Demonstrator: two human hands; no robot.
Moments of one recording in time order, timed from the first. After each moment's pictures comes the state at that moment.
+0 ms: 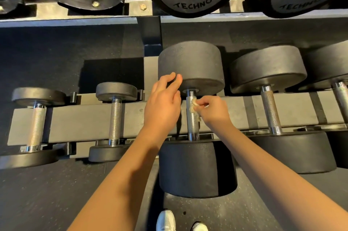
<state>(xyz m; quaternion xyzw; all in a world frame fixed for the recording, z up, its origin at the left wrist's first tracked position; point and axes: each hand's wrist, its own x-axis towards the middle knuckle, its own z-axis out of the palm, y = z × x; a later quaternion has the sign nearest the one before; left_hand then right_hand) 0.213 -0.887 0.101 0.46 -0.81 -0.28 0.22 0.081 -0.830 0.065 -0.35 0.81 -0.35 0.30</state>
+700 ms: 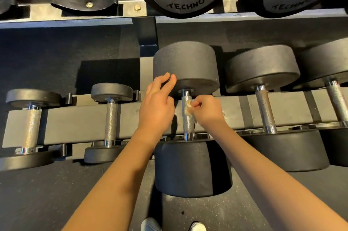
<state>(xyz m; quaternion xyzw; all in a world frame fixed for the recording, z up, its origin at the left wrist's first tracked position) 0.216 -0.888 0.097 0.46 -0.81 -0.30 0.22 0.083 -0.832 0.070 -0.36 0.84 -0.29 0.30</state>
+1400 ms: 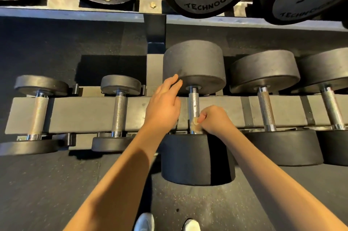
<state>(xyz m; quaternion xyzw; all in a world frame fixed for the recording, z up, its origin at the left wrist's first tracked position) 0.235 -0.884 0.089 0.44 -0.82 -0.31 0.19 0.098 -0.808 0.084 -0.39 0.85 -0.11 0.35</state>
